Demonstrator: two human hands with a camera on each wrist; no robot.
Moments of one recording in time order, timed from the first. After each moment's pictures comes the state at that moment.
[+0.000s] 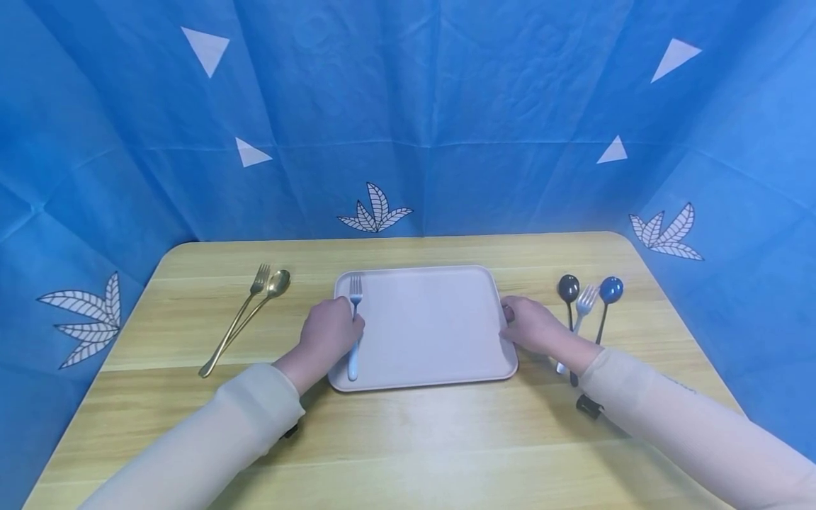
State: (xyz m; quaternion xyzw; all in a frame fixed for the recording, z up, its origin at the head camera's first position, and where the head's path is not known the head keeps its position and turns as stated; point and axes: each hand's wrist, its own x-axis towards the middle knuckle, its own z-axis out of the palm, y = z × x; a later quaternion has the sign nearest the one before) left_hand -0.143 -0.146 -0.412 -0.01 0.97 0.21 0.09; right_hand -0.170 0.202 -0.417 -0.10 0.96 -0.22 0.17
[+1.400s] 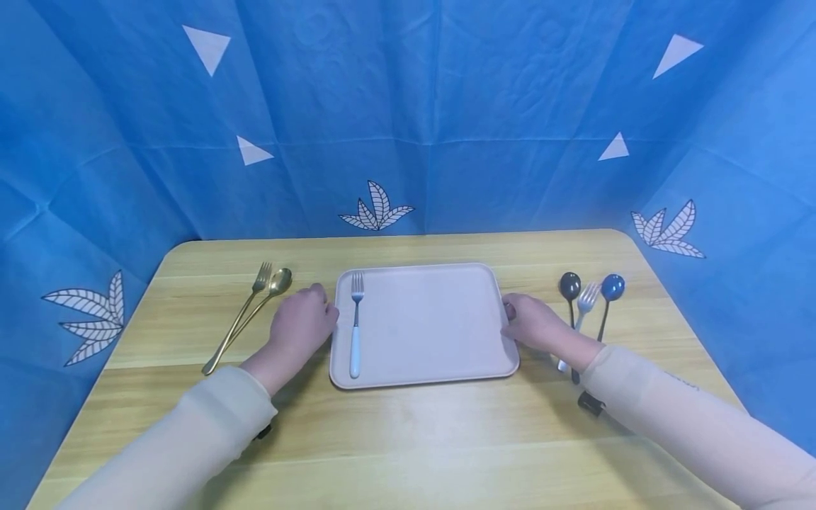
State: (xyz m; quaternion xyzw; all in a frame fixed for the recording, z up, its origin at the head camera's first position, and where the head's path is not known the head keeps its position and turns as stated) left_hand -0.138 -0.185 -0.401 0.02 0.98 0.17 -0.01; right_hand -0.169 0.201 -0.412 -0.10 0.95 -0.22 0.17
